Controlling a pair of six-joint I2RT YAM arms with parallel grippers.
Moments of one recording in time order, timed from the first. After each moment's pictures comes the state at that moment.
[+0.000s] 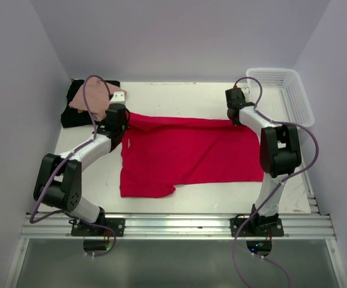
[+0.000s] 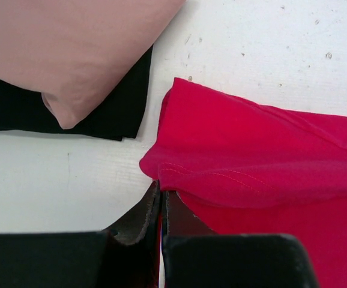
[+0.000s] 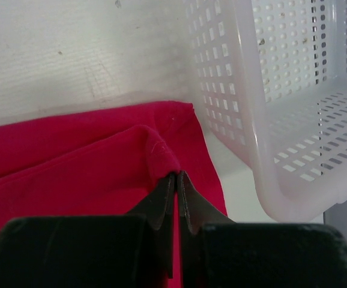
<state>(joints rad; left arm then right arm) -0.27 1.53 0.90 0.08 -0.40 -0.15 0.19 1.95 1.40 -0.45 0.65 0.13</state>
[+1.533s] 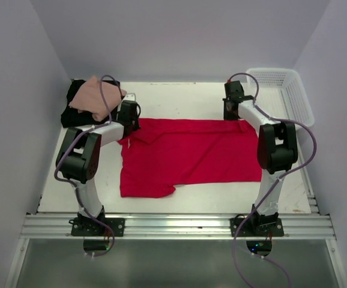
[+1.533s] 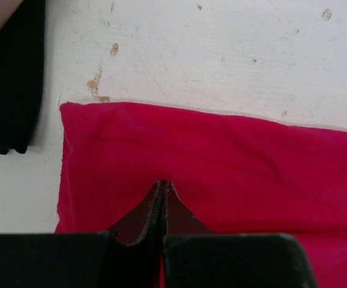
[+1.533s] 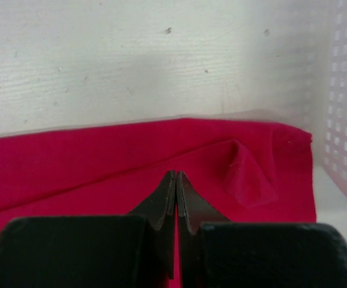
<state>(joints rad) -0.28 1.87 1.11 0.02 -0.27 -0.29 0.19 2.01 1.55 -0.51 0.29 0.18</state>
